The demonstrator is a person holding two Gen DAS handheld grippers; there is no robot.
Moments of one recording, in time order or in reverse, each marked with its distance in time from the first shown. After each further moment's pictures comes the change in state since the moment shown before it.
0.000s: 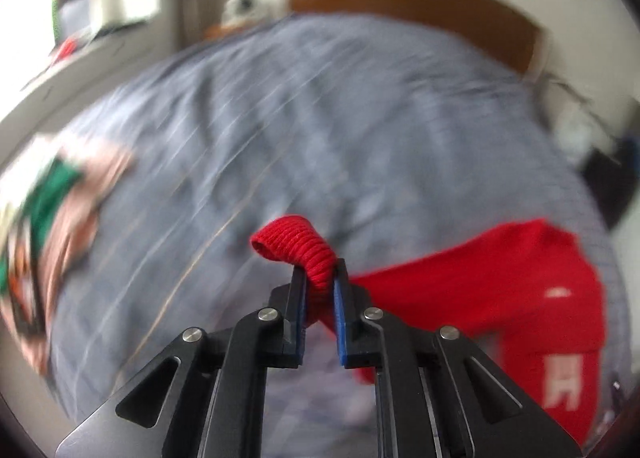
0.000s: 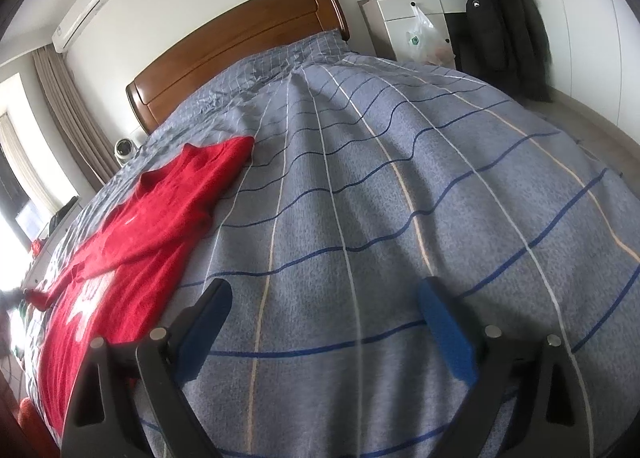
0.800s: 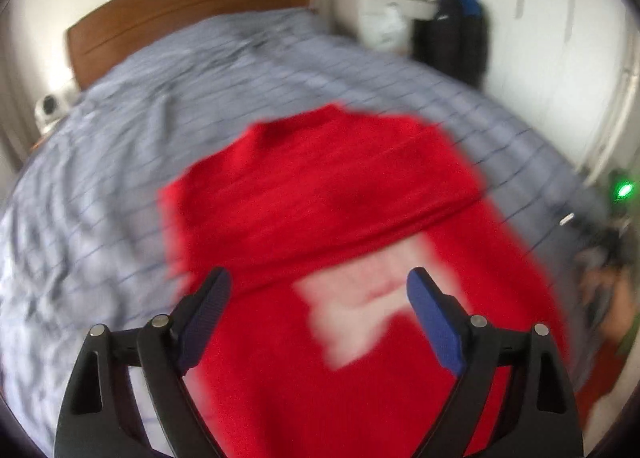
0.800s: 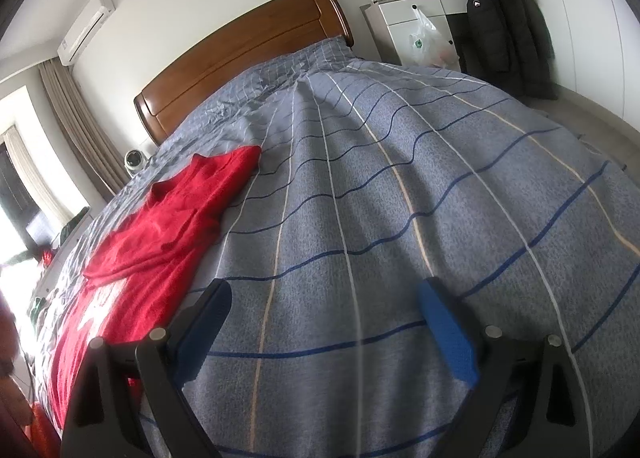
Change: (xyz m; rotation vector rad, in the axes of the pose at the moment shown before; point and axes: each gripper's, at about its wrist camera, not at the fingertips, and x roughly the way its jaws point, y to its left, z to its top) left arm -0.004 -0.241 -0.126 0.558 0.046 -0.288; right arm -0.005 -0.007 -0.002 0.021 -0.025 0.039
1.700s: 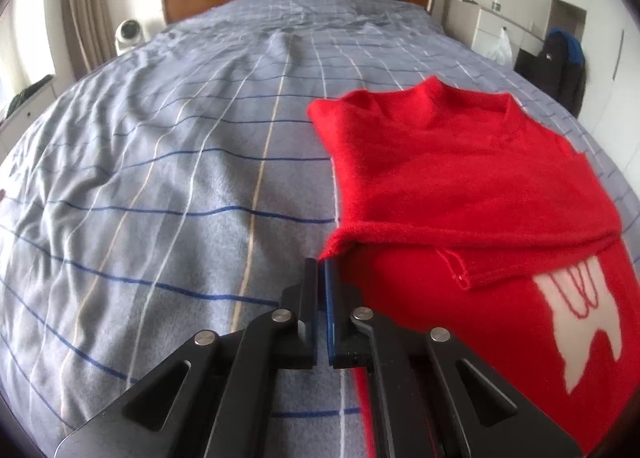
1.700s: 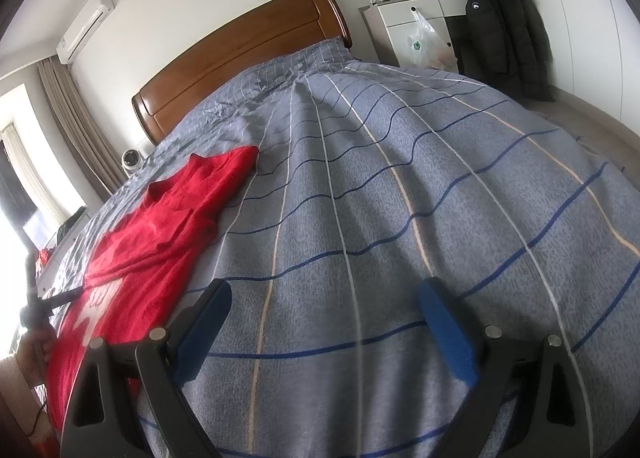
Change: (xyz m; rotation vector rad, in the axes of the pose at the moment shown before) left arm 0.077 0.101 -0.049 -0.282 0.003 0.153; right arm 0.003 0.004 0.001 -0.007 -0.003 -0.013
